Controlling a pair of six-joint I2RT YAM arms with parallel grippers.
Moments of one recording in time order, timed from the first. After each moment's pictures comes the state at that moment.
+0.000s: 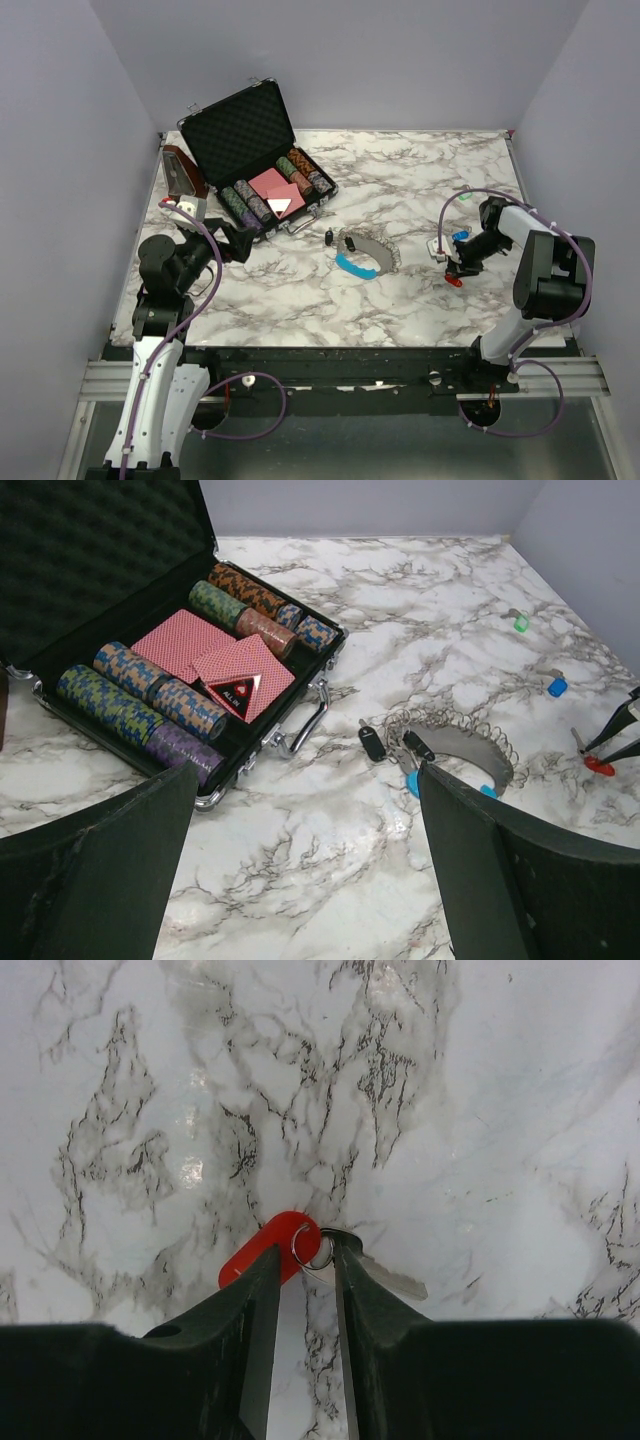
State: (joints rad) left arm -0.04 0.57 0.61 -0.13 0.42 -0.23; right arm -0.17 1.71 1.02 -1.04 -0.52 -1.98
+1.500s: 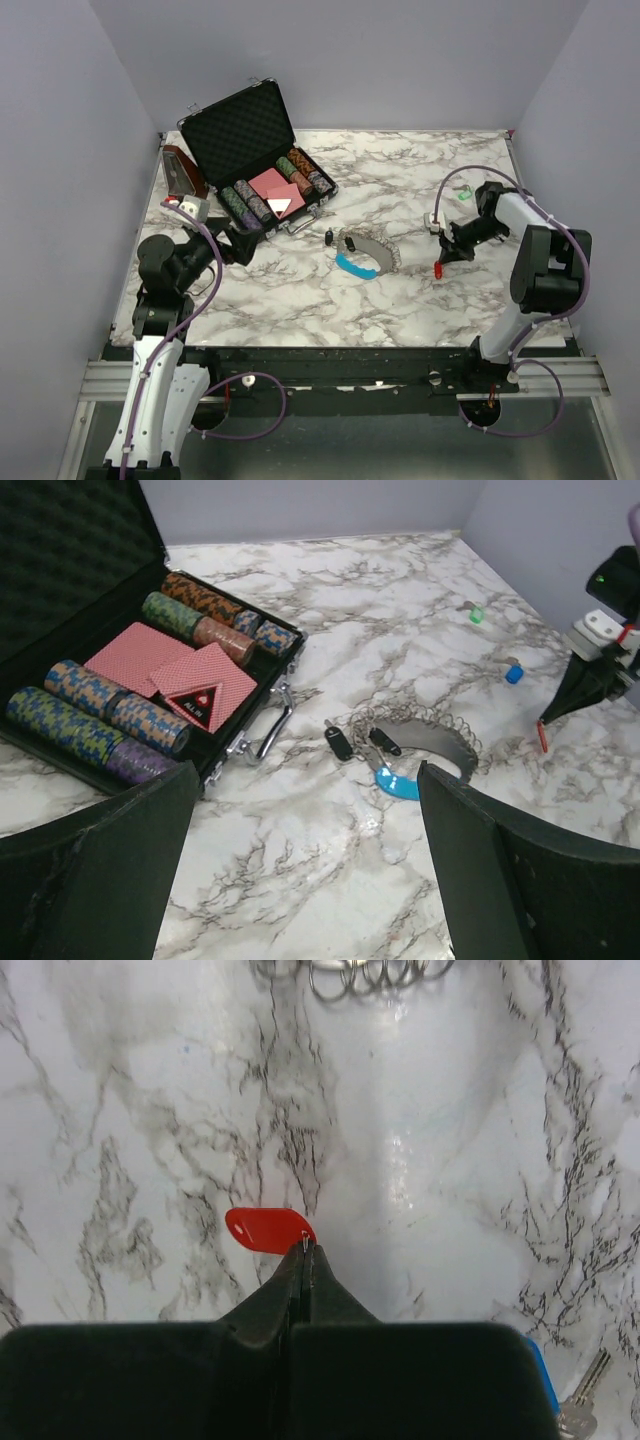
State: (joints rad) left arm -0.04 0.57 0.61 -0.11 0.48 -0.24; right arm -0.12 1.76 1.14 -1.08 -0.62 -1.71
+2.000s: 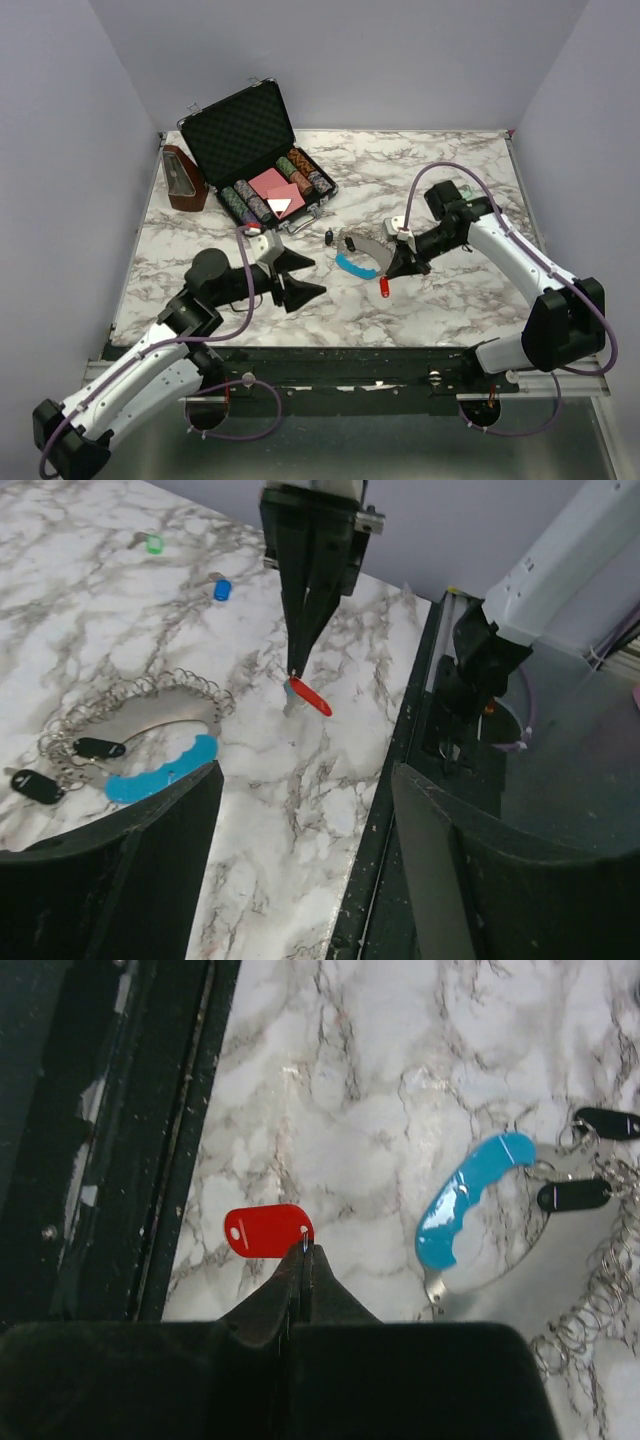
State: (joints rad) left arm -0.61 0.63 0.54 0.08 0.60 -0.24; right arm 0.30 1.43 1.10 -1.10 -0.98 -1.34
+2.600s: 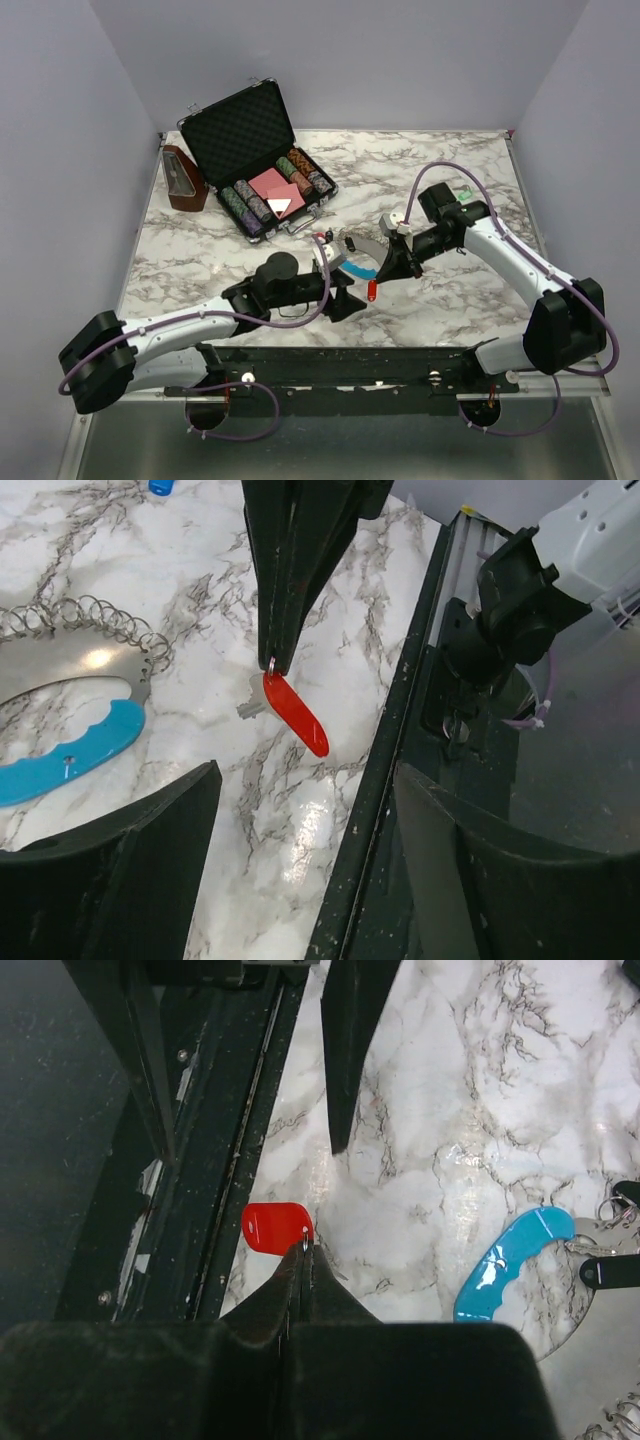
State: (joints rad) left arm -0.98 1.06 0.51 0.37 0.34 -0.26; right arm 0.37 1.41 1.07 -1.01 -1.16 -1.17
